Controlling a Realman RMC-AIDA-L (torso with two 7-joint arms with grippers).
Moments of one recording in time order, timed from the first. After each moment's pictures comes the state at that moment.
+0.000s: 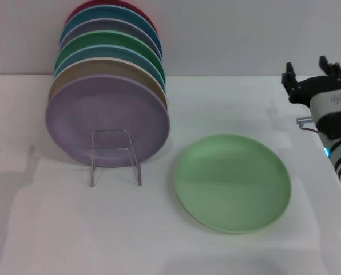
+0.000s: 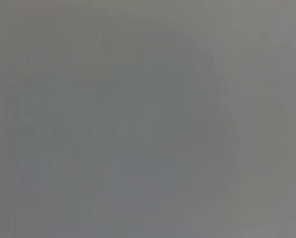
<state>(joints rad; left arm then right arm) -0.26 -2.08 -0.73 -0.25 2.12 1.46 -0.23 0.45 2.04 0.90 0.68 -1.85 -0.79 -0.64</state>
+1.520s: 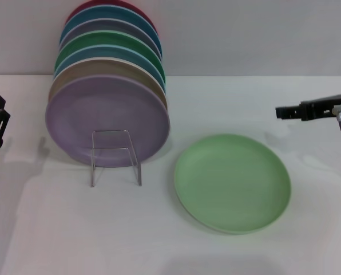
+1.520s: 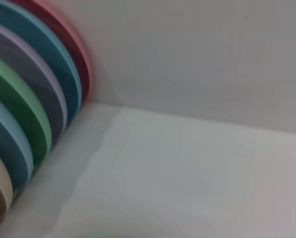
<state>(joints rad) -0.32 -2.07 -0.73 -0.23 2.13 1.39 -0.22 0.42 2.06 1.97 1.35 -2.42 1.15 -0.55</state>
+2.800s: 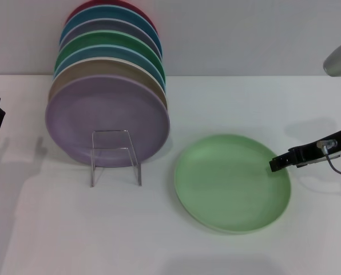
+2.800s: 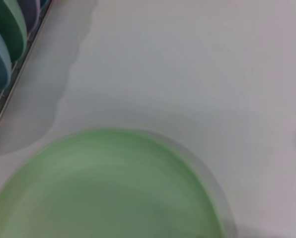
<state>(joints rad) -0.32 -2.07 -0.74 -0.24 2.13 1.41 -0.23 0.58 2.05 1.99 1.12 -2.57 1.34 -0.39</state>
